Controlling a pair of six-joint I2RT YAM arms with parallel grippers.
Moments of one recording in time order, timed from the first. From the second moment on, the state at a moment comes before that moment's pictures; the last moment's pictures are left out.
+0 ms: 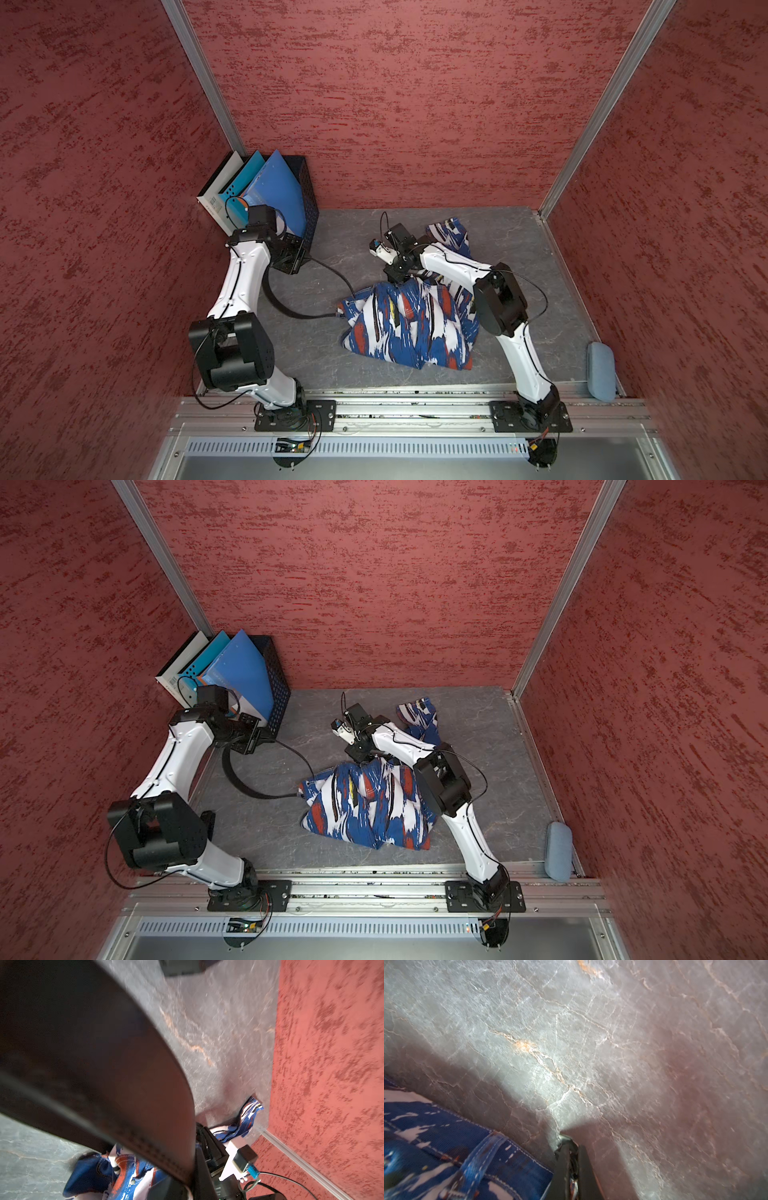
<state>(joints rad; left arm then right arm) 0.20 1.56 1.43 -0.98 0.40 -1.02 0.67 2.30 1.92 -0.72 -0.08 -0.29</state>
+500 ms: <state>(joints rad) 0.04 1.65 1.37 -0.73 0.40 -0.99 0.66 2.37 2.17 -0.97 0.02 -0.21</state>
